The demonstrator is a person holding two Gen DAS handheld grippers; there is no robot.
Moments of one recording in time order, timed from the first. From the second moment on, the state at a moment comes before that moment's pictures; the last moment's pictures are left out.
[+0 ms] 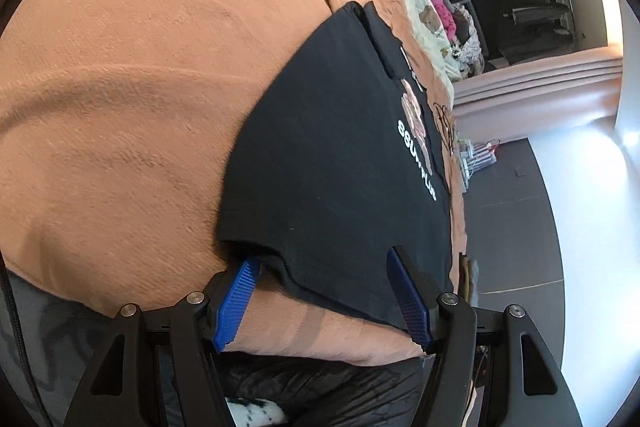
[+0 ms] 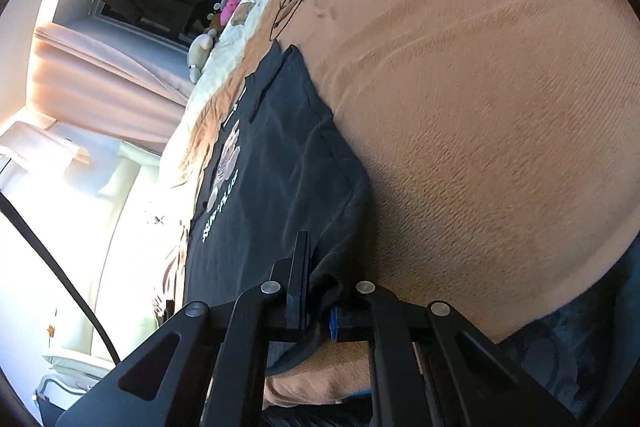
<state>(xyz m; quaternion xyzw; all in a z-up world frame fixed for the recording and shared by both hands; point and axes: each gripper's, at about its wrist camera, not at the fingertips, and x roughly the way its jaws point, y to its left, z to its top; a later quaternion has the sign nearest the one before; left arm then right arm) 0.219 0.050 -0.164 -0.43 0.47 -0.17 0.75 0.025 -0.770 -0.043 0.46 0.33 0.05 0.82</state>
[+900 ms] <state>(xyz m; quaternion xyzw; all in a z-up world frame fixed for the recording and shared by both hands) 0.247 0.059 -0.163 -0.43 0.44 -0.12 0.78 0.052 -0.773 -0.048 0.46 0.36 0.05 0.81</state>
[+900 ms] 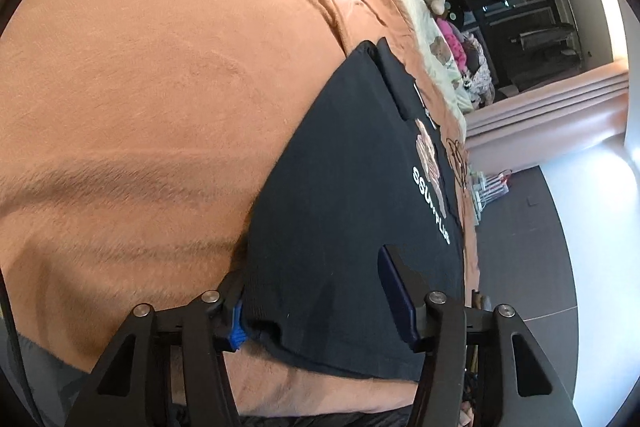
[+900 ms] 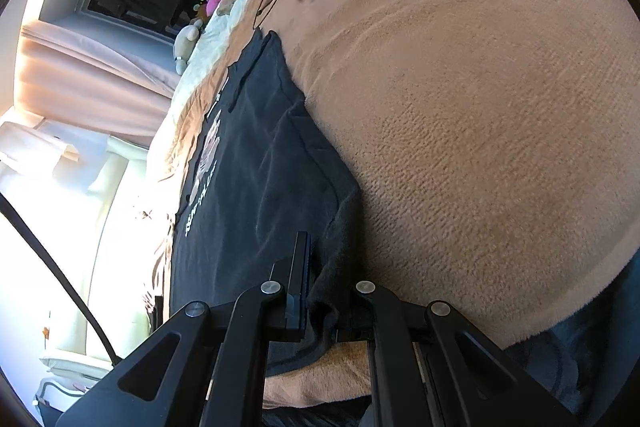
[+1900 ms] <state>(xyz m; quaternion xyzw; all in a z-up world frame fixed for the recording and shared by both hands) 0.211 0.107 -0.063 -0.41 0.37 -0.14 0.82 0.005 -0.759 0.027 0.42 0.29 0.10 0.85</state>
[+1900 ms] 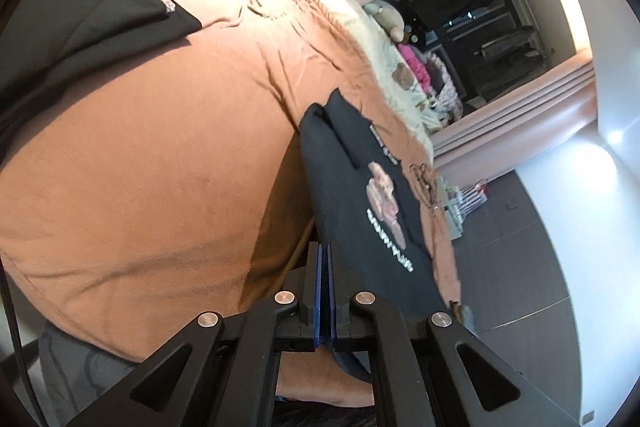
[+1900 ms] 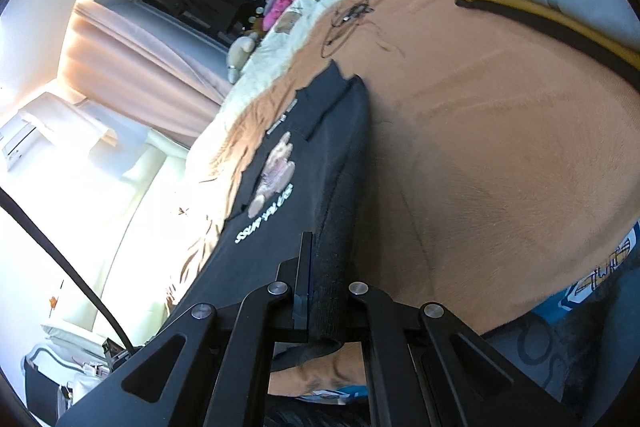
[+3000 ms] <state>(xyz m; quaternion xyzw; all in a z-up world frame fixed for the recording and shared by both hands) 0.018 0.156 -0.004 -0.40 0.31 -0.19 0.84 -0.123 -0.789 0.045 0.39 0.27 0.18 0.86</state>
